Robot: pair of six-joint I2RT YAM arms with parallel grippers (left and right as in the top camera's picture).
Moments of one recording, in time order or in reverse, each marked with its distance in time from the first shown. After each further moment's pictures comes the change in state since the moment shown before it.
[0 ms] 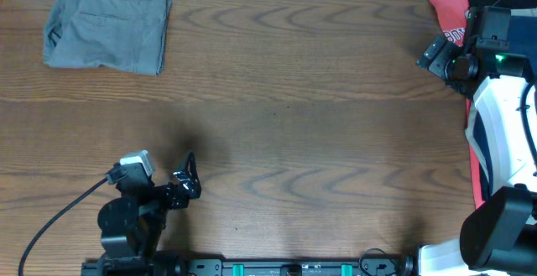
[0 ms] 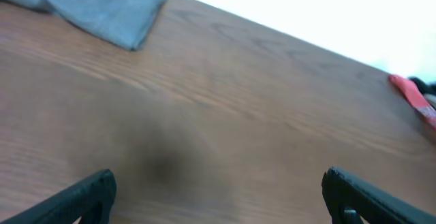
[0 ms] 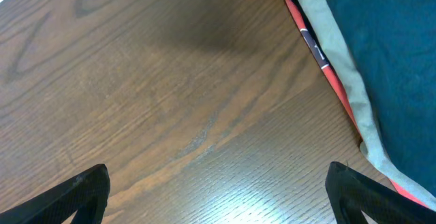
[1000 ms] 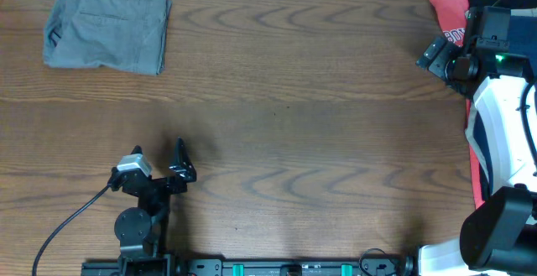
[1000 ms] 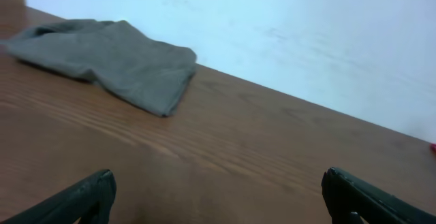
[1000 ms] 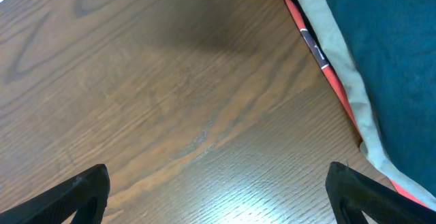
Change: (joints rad) left arm 0.000 -0.143 -0.327 0.441 -0.162 0.000; right arm 0.000 0.000 0.000 0.000 0.000 0.000
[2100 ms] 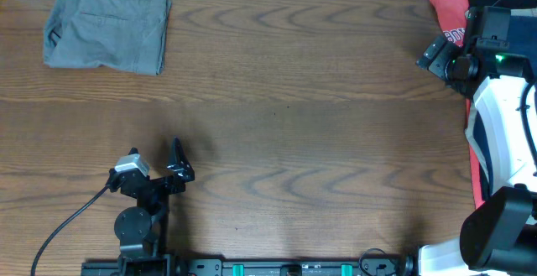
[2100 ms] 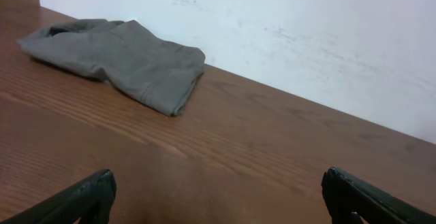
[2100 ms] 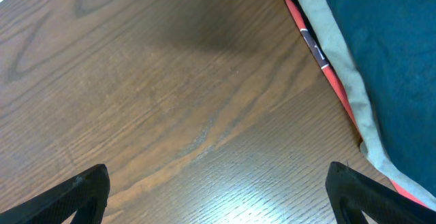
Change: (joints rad) left arm 0.000 0.000 0.004 -0.019 -0.024 0.000; right arm 0.000 0.000 0.000 0.000 0.000 0.000
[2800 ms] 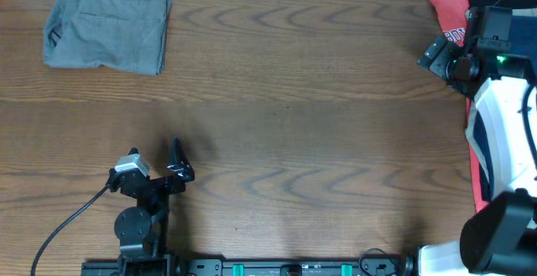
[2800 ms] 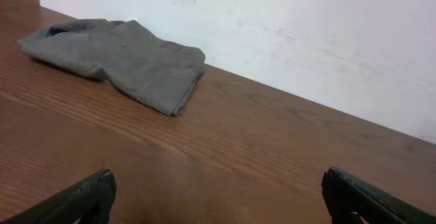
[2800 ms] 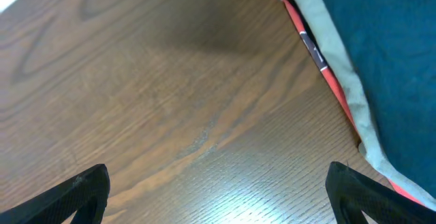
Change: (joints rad) left arm 0.000 0.000 0.000 0.000 0.000 0.000; right arm 0.000 -0.026 0.000 0.000 0.000 0.000
